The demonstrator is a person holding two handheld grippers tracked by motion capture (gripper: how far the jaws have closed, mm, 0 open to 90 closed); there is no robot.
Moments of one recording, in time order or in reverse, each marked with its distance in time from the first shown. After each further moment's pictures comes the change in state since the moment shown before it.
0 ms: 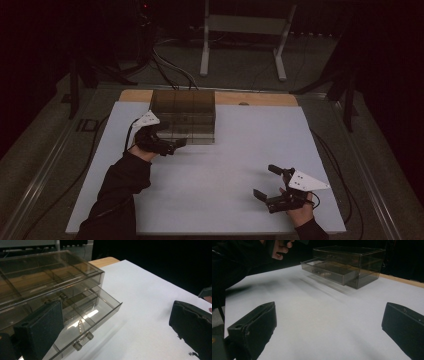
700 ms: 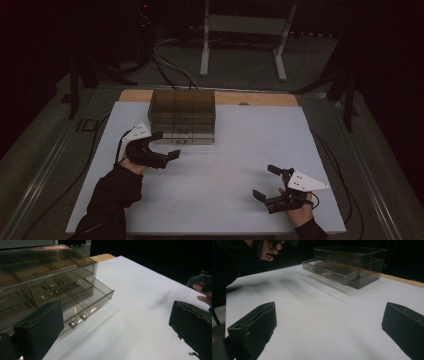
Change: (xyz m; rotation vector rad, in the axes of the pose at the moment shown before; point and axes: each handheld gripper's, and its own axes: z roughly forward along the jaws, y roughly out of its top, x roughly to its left) left arm -0.014 -0.026 -0.027 0.010 -0.009 0.010; right arm 0.002 0.000 0.001 0.002 0.004 -0.004
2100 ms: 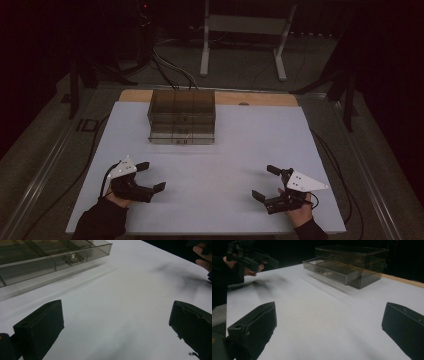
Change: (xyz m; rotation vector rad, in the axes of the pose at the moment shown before) left arm -0.016 -0.084 -0.042 0.033 0.031 -0.029; right arm 0.002 0.000 0.001 0.009 0.005 -0.009
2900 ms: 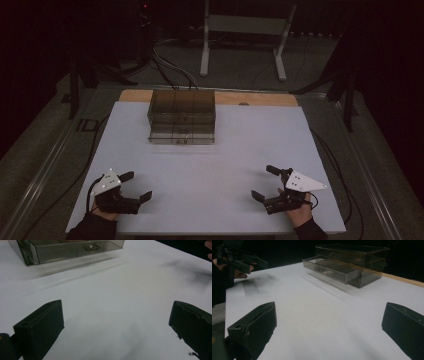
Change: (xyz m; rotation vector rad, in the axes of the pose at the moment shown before) left arm -0.001 -0.032 -0.030 -0.019 0.097 -0.001; right arm 0.001 0.000 0.001 0.006 -0.002 -0.004
